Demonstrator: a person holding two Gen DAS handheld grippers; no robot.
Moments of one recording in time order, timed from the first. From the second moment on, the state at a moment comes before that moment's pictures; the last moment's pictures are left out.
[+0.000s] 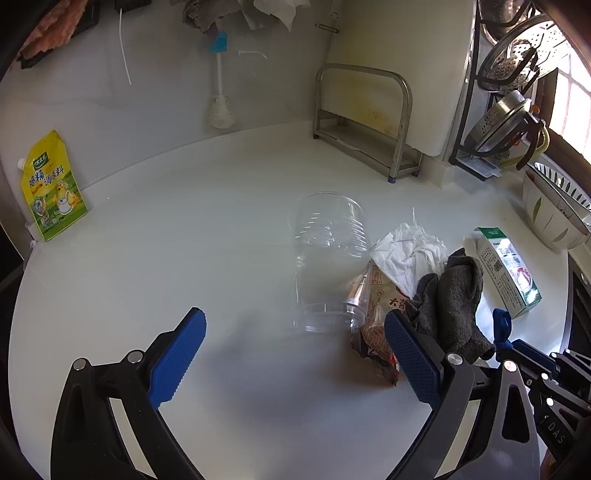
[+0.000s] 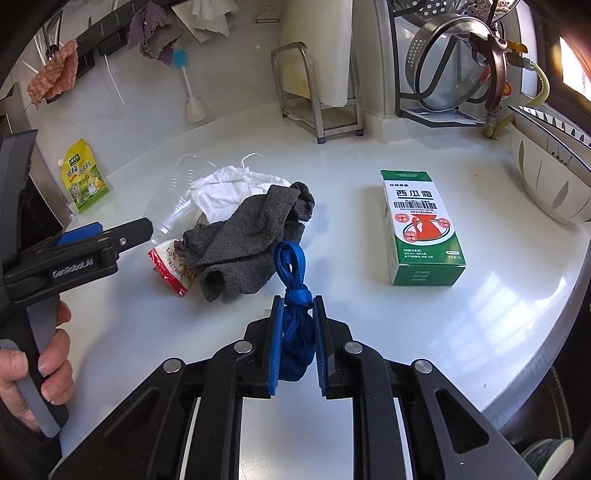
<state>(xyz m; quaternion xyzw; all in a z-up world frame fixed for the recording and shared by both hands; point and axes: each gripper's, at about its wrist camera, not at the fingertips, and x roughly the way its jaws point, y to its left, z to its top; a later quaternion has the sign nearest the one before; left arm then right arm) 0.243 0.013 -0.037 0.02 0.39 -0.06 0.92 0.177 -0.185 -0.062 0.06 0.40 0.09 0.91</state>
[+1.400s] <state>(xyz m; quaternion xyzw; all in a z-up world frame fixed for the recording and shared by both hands) 0.295 0.013 -0.056 0.01 0.42 -0.07 0.90 0.177 -0.188 -0.062 0.08 0.39 0.11 0.91</state>
